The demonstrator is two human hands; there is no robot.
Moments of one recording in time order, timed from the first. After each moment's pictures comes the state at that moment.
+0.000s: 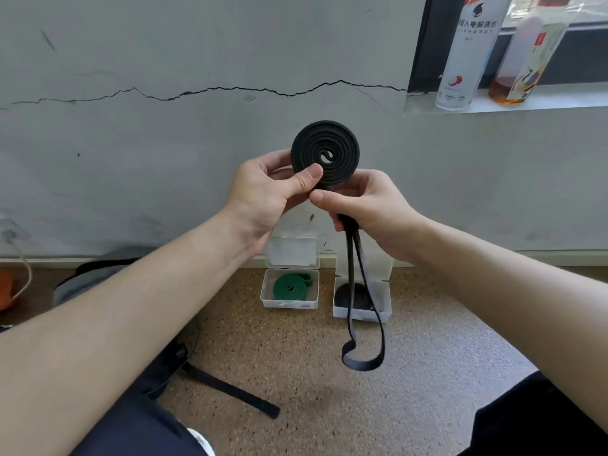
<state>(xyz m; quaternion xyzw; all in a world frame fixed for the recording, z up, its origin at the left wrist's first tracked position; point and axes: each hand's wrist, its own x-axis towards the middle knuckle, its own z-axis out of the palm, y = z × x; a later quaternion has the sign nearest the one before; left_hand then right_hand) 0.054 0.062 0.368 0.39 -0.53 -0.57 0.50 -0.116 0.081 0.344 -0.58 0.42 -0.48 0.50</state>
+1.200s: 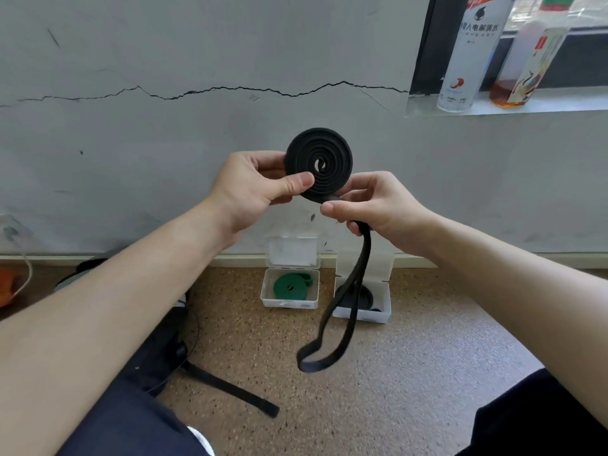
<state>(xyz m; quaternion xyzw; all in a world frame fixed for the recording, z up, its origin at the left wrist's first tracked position) 0.079 0.056 0.377 0.43 -0.63 -0.49 0.42 -0.131 0.081 0.346 -0.61 0.45 -0.42 0.51</state>
